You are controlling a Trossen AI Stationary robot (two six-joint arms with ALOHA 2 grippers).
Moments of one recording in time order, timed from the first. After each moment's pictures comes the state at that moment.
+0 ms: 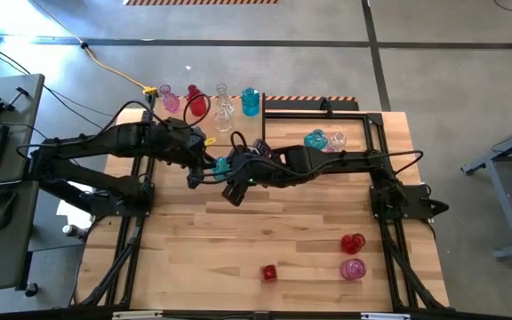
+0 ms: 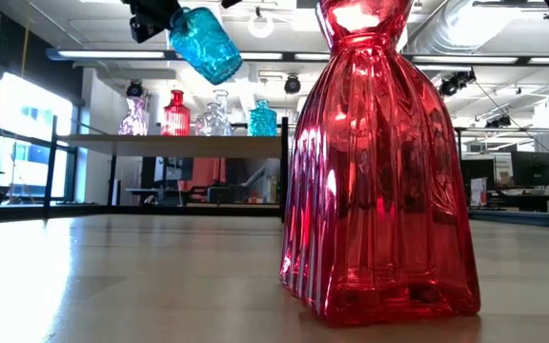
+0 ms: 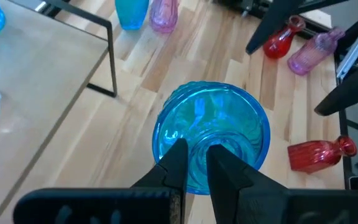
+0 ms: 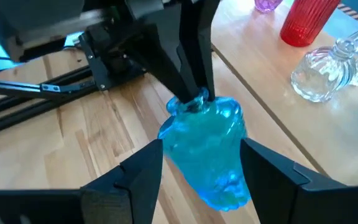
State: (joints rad) left arm 0.14 1.09 1.17 -0.79 0.02 -0.27; right arm 0.14 2.09 2.35 -1.01 0.43 0.45
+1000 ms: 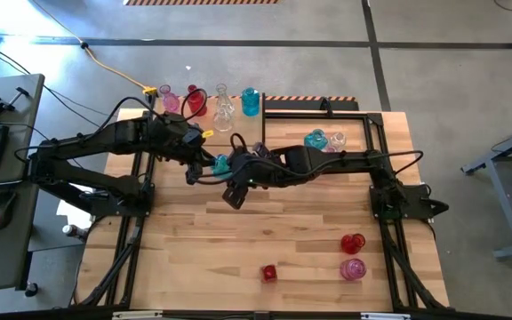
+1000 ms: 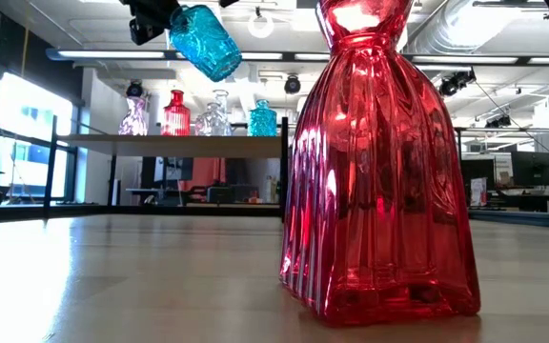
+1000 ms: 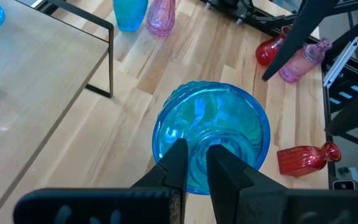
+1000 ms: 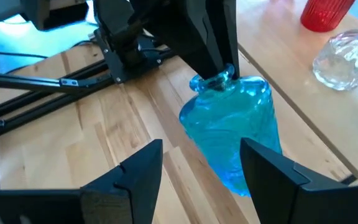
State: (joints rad) left arm 0.20 1.07 1.17 -0.79 0.10 -0.28; right arm 0.14 2.09 2.35 -1.02 0.36 0.49
